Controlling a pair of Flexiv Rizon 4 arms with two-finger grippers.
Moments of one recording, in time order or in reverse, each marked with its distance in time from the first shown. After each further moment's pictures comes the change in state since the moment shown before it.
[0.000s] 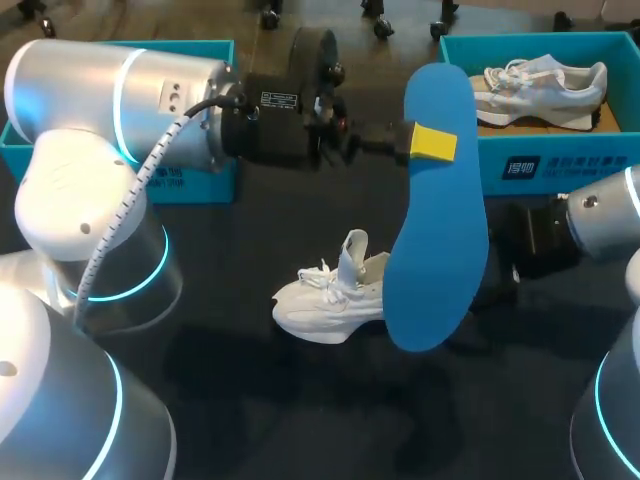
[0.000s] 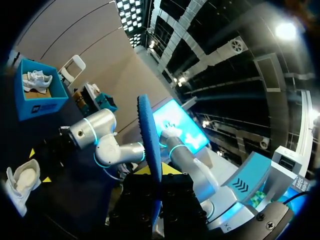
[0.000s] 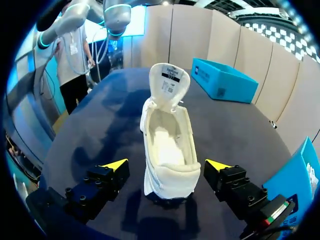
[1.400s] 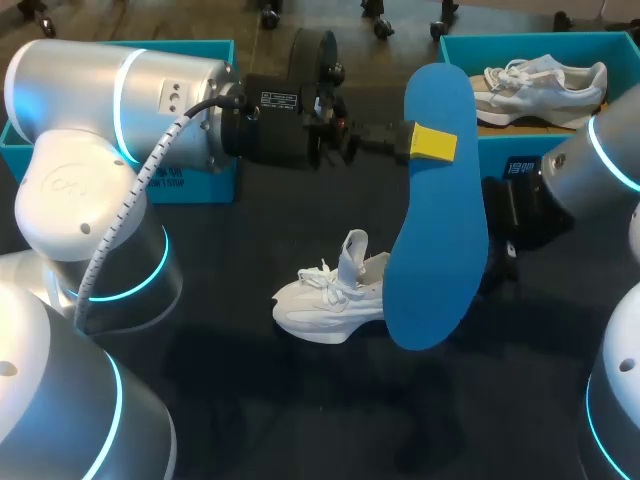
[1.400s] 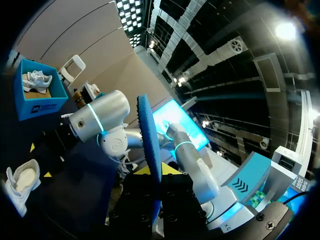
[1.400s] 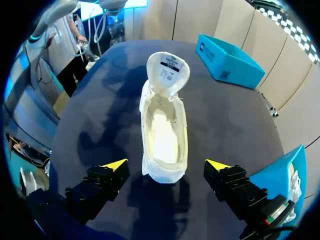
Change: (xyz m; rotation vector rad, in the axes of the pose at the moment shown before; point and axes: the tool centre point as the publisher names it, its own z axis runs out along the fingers) left arm 0.000 0.000 0.000 0.000 0.000 0.000; right arm -0.013 0.010 -0.030 0.307 0.017 -0.046
